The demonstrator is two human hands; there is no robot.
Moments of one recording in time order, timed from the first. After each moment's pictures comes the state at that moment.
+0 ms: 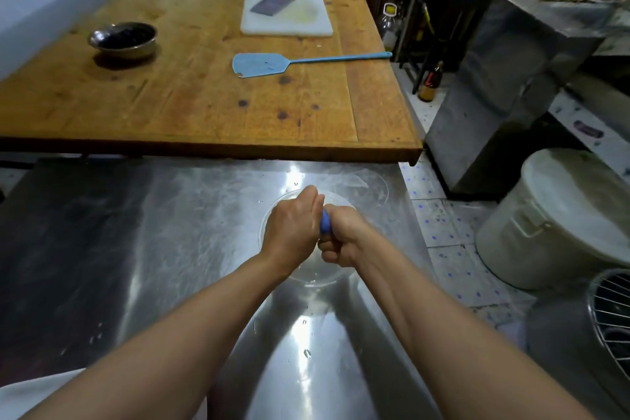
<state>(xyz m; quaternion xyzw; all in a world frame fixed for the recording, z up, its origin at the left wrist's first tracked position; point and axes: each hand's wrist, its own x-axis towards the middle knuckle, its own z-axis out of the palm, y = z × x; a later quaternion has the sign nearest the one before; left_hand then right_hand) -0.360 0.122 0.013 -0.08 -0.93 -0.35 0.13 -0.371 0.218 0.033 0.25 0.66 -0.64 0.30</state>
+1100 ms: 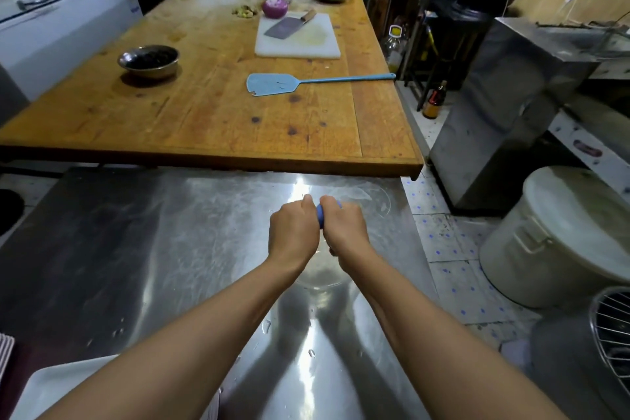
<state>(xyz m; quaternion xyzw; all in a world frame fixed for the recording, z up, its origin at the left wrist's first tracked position) -0.344 0.123 0.057 0.12 -0.90 -0.43 0.03 -0.355 0.202 0.055 0.14 0.80 -0.59 0.07</state>
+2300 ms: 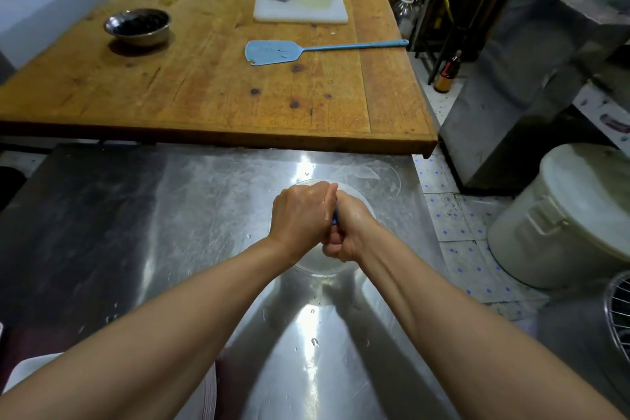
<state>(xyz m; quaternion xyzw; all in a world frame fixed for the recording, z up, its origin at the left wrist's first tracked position) -0.361 0.121 0.020 -0.07 -0.97 -0.21 0.13 -0.374 0.210 0.026 0.29 0.60 -0.68 0.32</state>
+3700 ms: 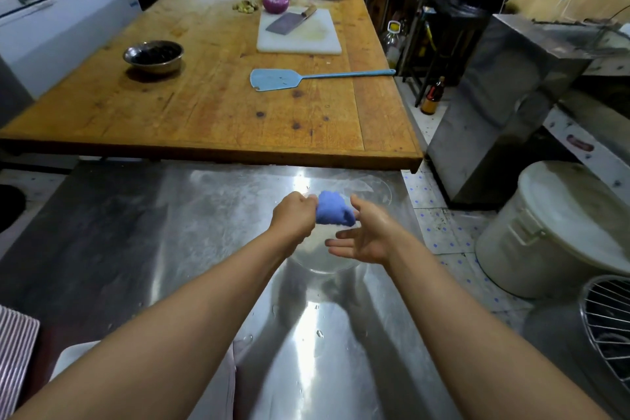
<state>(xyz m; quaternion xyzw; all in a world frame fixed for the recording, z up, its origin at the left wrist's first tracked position) -0.348 0.104 0.055 0.16 -0.83 -0.52 -0.10 -0.340 0.231 0.070 0.29 0.57 -0.71 0.30</state>
